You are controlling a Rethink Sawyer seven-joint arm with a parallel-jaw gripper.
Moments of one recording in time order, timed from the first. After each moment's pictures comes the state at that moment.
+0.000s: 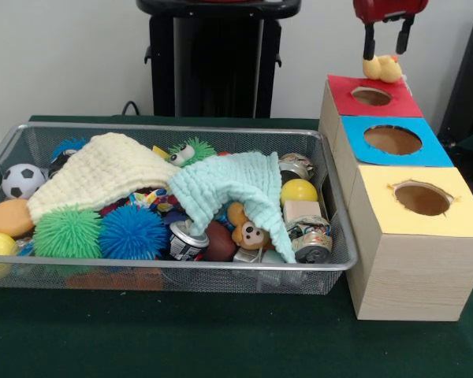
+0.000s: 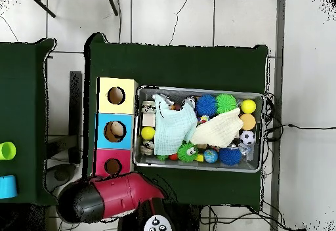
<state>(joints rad) -0.11 -0.99 0.30 2.21 -0.06 0.47 1.73</state>
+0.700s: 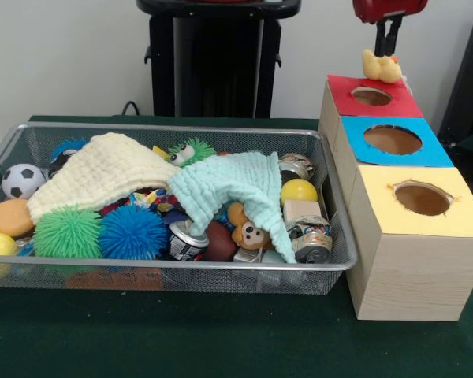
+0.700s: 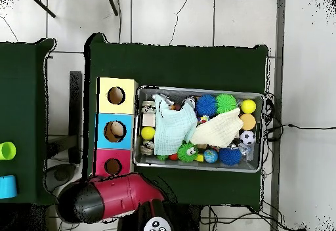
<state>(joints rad) -0.10 -0.99 0.28 2.21 -0.05 0.47 1.73</state>
